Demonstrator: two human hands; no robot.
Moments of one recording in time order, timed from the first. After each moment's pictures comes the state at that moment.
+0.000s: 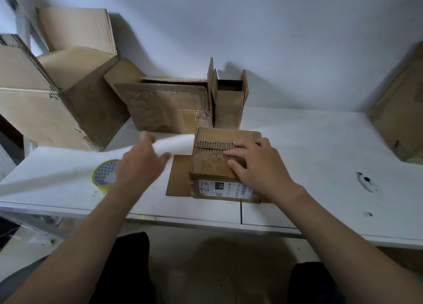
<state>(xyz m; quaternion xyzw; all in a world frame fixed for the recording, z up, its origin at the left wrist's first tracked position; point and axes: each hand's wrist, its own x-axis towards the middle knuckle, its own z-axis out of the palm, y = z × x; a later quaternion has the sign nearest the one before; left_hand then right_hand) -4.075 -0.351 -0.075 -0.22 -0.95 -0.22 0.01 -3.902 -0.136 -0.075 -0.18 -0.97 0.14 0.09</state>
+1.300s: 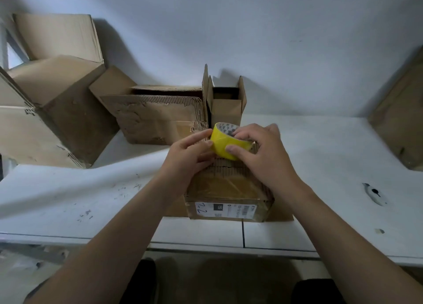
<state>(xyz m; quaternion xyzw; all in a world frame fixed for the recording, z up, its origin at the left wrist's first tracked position) -4.056 -0.255 -0.050 -0.14 -0.61 -0.70 -0.35 -3.934 -0.107 -0.052 -0.17 -0.89 0.33 0.27</state>
